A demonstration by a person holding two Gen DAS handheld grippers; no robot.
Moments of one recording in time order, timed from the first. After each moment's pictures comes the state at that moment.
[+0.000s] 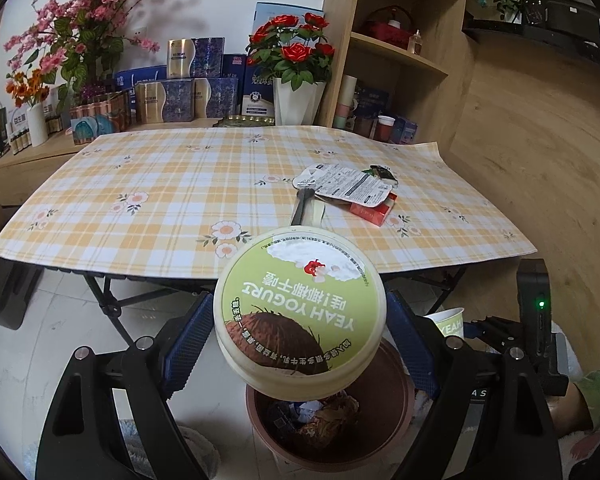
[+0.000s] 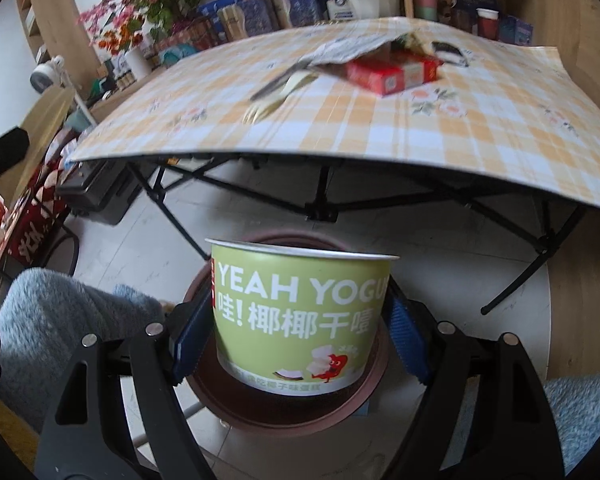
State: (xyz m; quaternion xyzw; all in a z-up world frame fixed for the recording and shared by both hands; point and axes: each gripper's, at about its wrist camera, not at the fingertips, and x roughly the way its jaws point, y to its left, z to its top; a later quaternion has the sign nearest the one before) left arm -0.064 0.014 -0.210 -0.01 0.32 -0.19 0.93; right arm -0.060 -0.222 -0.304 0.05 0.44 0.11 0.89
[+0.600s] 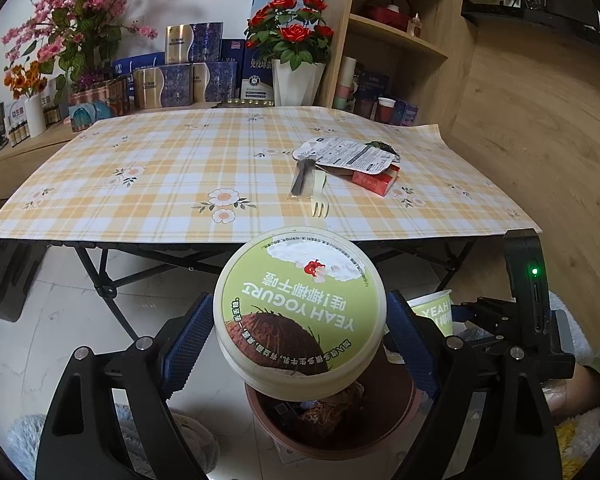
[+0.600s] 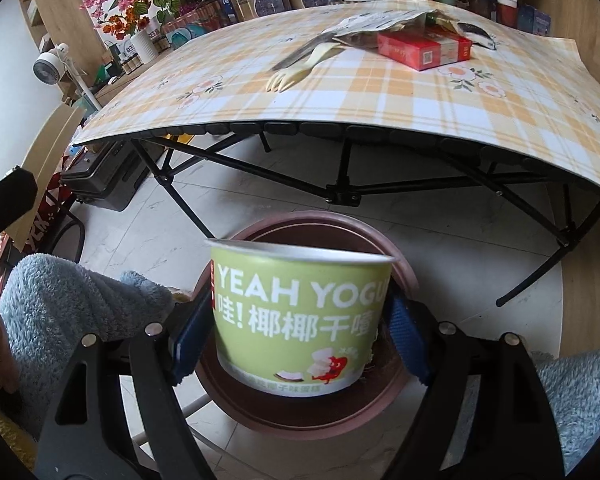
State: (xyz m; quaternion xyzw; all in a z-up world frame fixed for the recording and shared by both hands) left arm -0.071 0.013 -0.244 0.00 0.33 -0.18 0.92; right arm -0.047 -0.199 -0.321 0.05 0.46 0.12 0.88
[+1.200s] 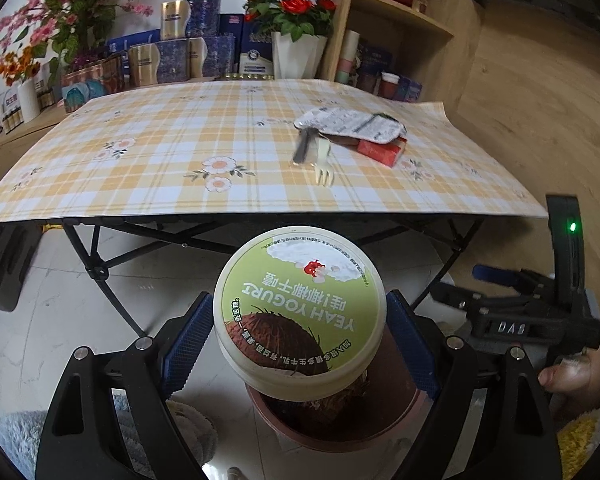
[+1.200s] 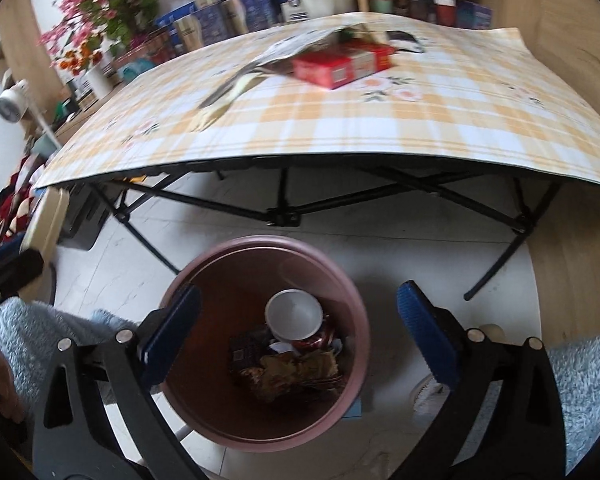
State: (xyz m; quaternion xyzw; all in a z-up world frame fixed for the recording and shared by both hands) left arm -0.057 0.004 -0.270 0.01 0.38 -0.19 0.91; right arm -0.050 -0.241 -0.313 0.08 0.43 0.03 0.90
